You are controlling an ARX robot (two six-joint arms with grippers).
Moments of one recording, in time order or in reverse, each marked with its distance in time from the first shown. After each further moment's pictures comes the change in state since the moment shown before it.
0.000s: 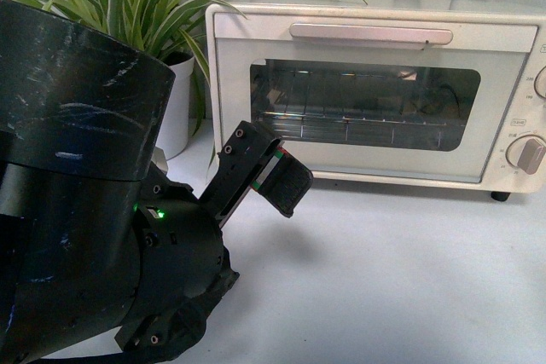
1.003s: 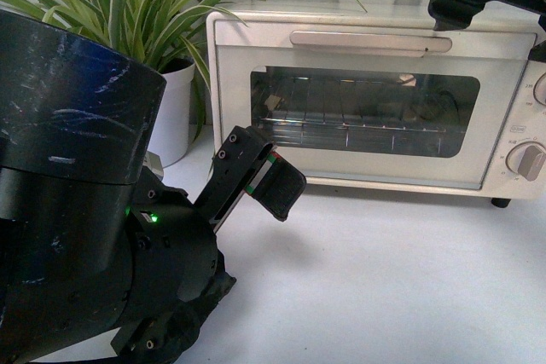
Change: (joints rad) left arm 0.016 -0.004 0.000 0.000 0.017 0.000; right arm 0.206 0.776 0.749 -0.196 0.262 0.209
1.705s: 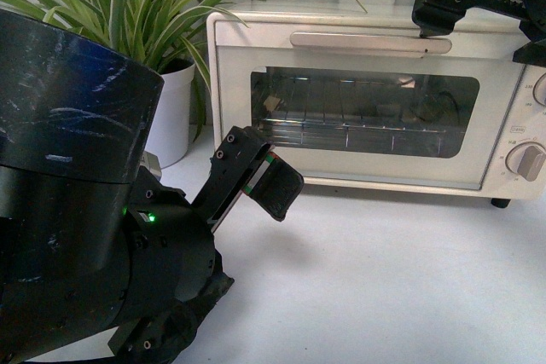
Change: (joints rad) left arm 0.003 -0.003 0.000 -0.008 0.000 0.000; right arm 0.012 0.035 0.038 -0.050 -0.014 -0.031
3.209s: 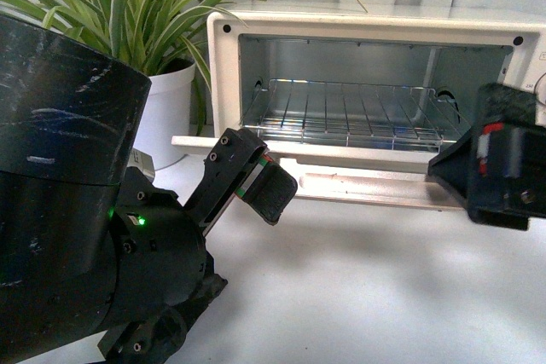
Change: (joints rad) left arm 0.009 -0.013 -0.016 -0.006 0.005 0.021; right arm 0.064 -0.345 -0.531 0.166 -0.145 -0.037
